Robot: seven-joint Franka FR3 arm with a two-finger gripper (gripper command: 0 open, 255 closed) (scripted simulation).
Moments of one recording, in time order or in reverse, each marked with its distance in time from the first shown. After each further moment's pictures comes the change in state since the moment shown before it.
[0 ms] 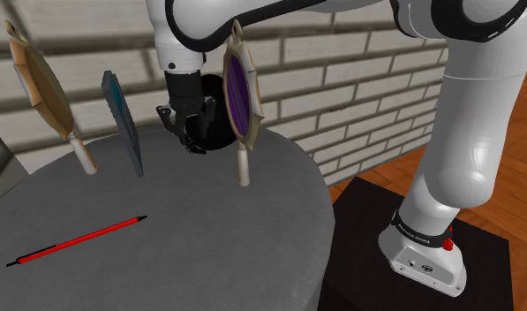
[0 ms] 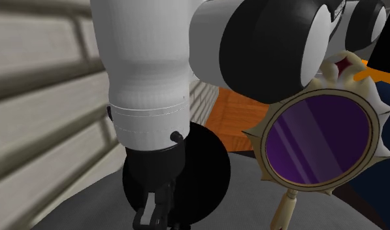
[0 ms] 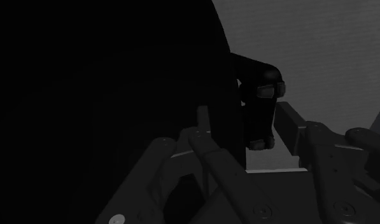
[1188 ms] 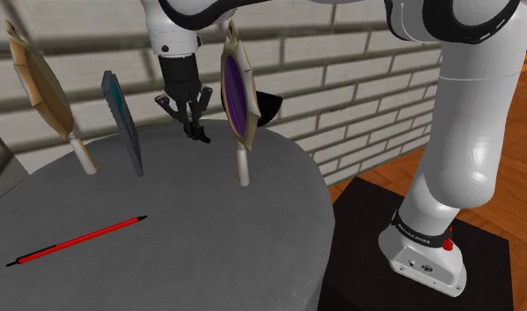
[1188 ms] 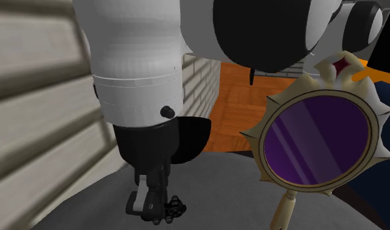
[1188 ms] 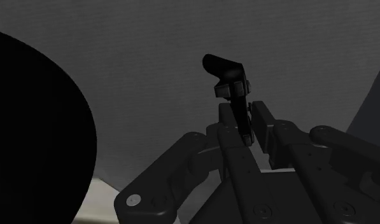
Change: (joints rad) arm 0.019 0.037 -0.003 0.134 -0.044 -0.130 0.003
